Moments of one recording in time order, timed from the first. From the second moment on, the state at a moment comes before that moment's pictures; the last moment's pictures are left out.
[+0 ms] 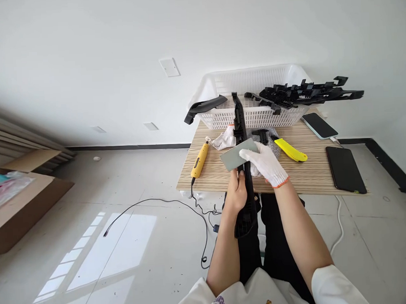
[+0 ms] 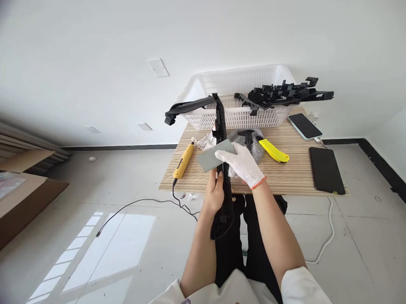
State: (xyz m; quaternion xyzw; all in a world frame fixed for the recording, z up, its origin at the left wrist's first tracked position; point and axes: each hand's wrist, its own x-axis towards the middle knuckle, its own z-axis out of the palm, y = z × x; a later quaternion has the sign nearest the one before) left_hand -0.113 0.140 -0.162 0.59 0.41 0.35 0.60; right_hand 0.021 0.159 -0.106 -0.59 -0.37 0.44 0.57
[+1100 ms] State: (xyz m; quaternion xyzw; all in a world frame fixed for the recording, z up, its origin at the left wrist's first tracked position) left_hand -0.107 0.130 -0.163 0.62 0.46 0.36 0.52; right_hand 0.024 0.153 -0.104 -0.62 -0.36 0.38 0.58
